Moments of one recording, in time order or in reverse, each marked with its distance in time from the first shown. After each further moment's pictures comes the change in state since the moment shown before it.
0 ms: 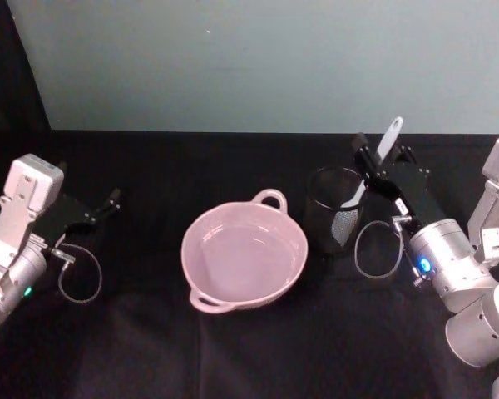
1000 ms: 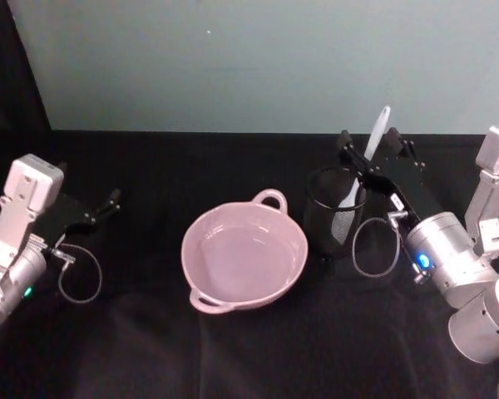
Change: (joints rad) left arm 0.000 0.000 0.000 0.000 0.000 0.000 0.000; right arm -0.019 0.019 -0.020 -0.088 -0.035 0.070 -0.032
